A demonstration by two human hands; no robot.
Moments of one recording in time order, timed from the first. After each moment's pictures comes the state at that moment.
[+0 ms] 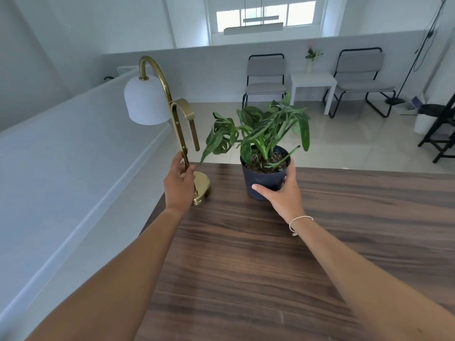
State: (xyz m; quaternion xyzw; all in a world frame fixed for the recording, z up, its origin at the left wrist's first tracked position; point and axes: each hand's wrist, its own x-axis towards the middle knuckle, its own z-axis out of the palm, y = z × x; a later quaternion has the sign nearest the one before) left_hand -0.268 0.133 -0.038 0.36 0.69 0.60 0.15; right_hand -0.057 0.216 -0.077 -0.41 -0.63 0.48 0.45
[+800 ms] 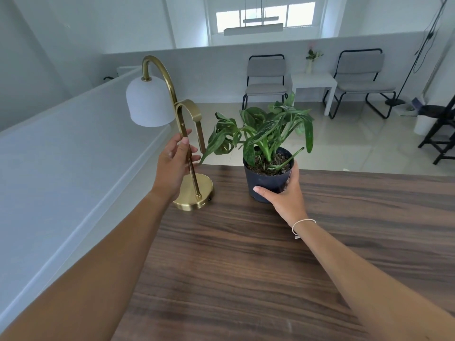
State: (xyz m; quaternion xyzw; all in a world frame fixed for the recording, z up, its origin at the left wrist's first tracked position) left_hand -0.282 0.133 0.016 0.42 0.57 0.66 0.25; right_hand -0.067 0.222 -0.084 -0.39 -0.62 0.49 0.47
